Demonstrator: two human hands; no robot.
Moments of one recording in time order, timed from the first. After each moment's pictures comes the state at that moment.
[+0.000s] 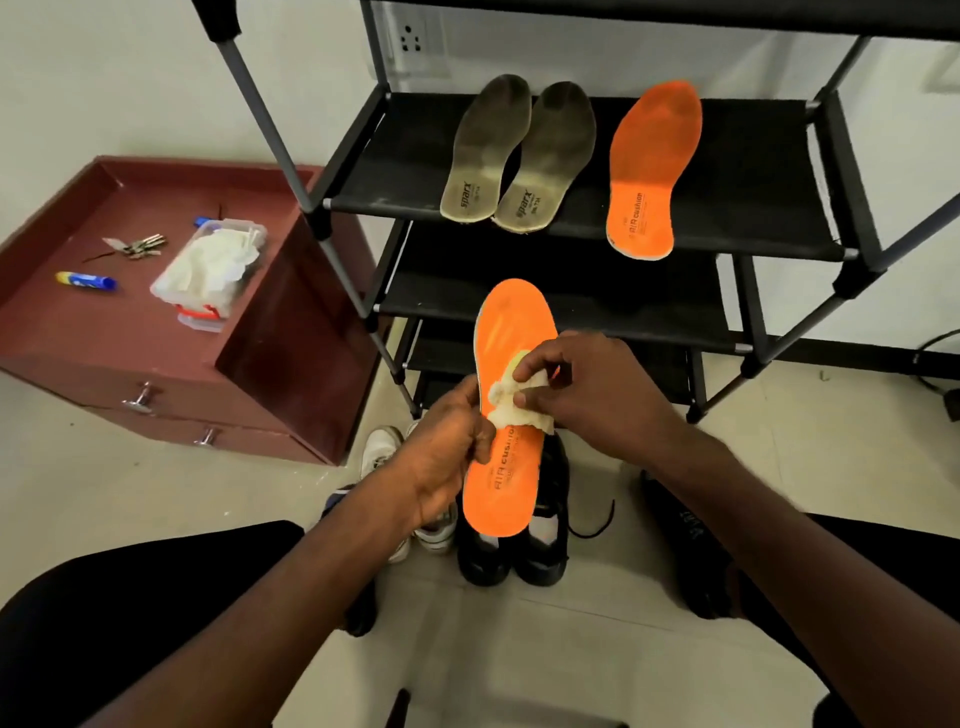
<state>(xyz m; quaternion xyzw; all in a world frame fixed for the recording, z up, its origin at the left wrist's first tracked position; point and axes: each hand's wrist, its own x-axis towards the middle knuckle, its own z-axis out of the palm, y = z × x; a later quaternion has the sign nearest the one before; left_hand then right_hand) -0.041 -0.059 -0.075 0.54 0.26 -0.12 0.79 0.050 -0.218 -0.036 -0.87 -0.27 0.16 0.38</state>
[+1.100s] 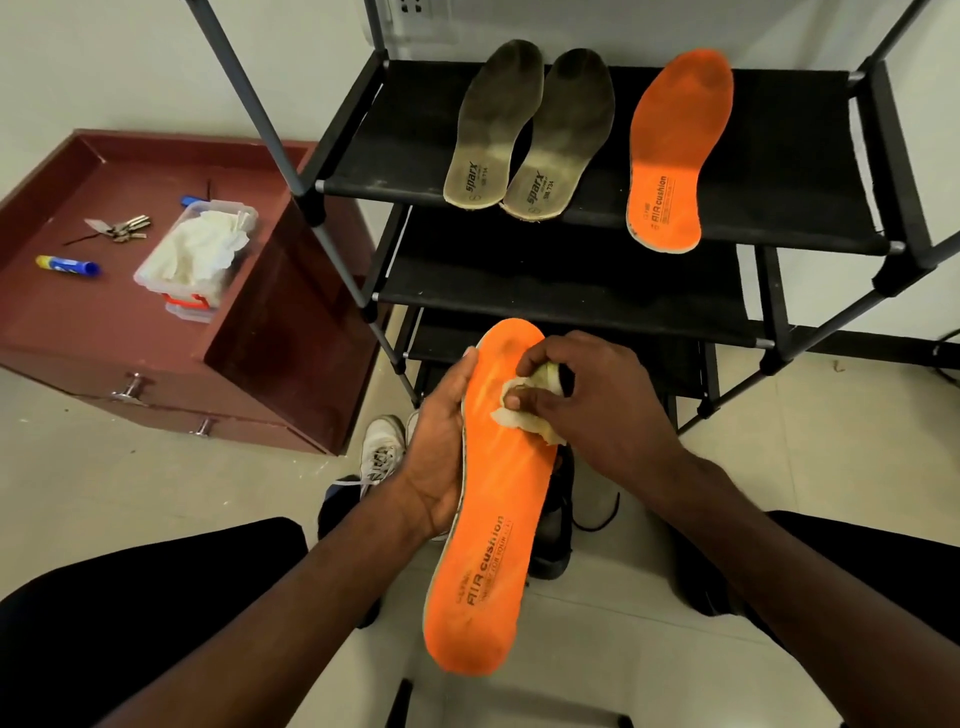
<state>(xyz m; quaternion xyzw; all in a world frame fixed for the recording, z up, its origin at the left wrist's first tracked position) -0.033 -0.058 -0.091 0.35 0.24 -0.13 0.90 0.048 -0.207 -0.060 -0.88 -0.25 0.09 0.39</state>
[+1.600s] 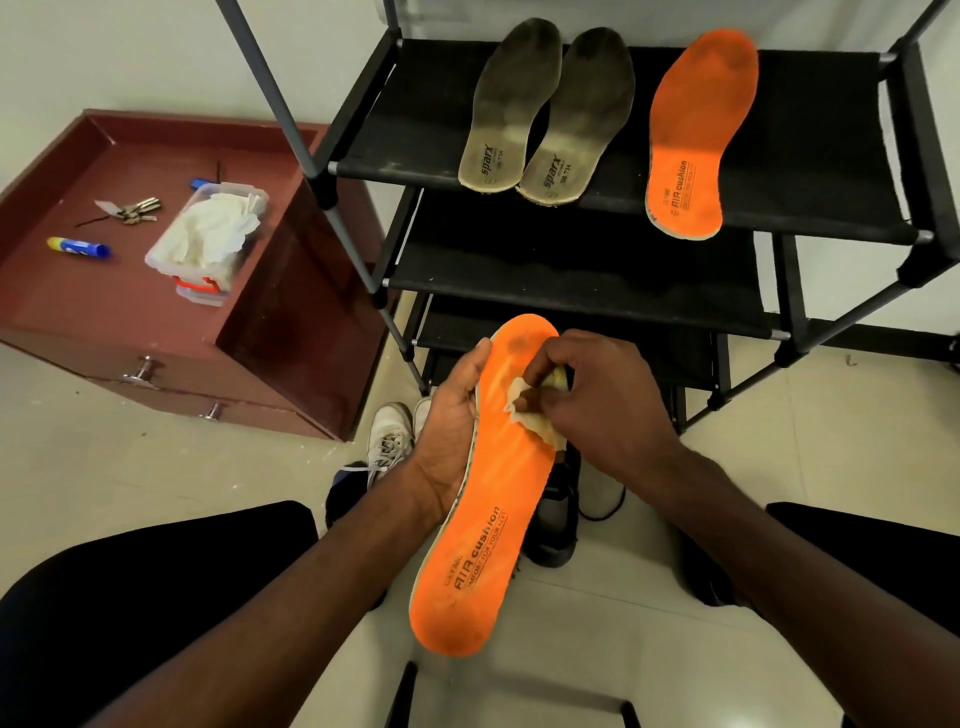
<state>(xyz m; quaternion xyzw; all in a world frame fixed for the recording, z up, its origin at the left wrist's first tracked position) -0.031 -0.057 -0.096 0.30 0.23 -0.13 0.92 0.036 -0.197 -0.059 -0.89 -0.26 0.10 0.36</state>
